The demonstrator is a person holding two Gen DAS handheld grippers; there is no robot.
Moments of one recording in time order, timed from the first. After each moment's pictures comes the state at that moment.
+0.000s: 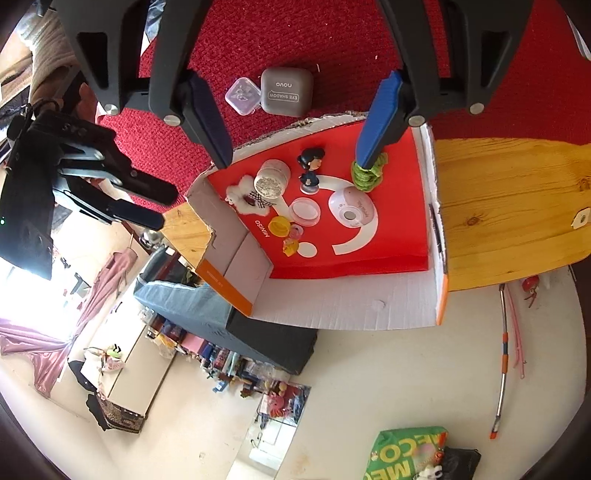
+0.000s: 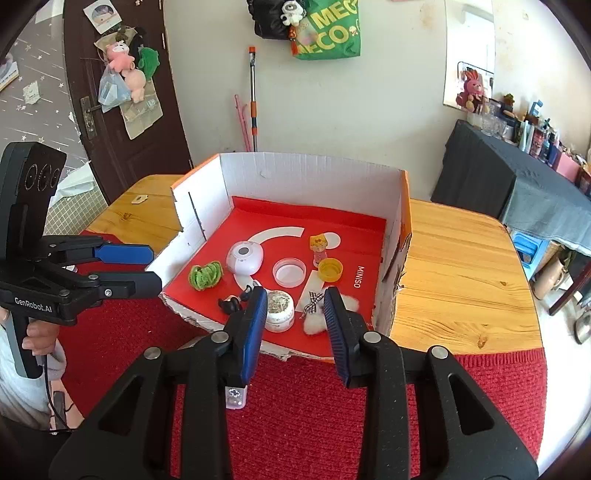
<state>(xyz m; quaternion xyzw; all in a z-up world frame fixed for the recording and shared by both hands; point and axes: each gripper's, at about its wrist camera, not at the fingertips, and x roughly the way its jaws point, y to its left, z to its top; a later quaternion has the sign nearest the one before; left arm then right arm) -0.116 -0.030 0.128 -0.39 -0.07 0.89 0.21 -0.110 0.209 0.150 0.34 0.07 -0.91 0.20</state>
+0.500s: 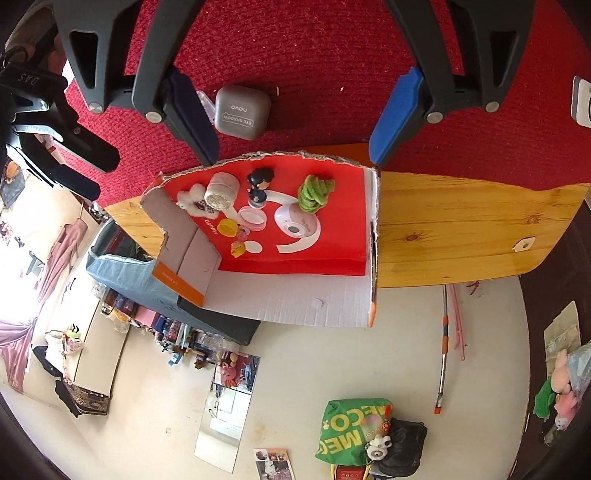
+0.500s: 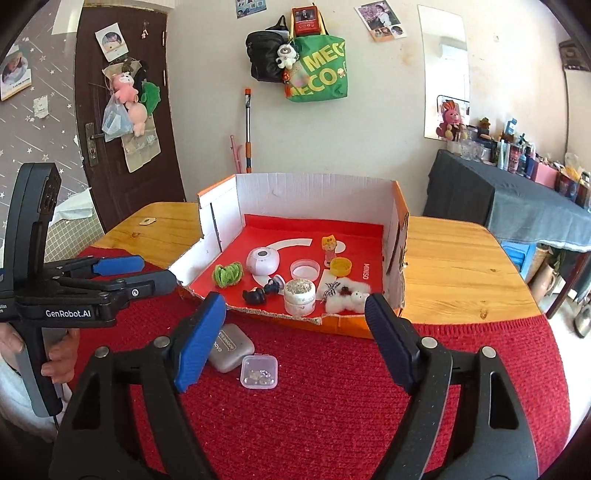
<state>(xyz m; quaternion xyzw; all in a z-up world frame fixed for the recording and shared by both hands) -0.082 -0.024 0.095 -0.34 -0.06 0.93 0.09 -0.055 0.181 0.117 0.27 0.04 -0.95 0.17</state>
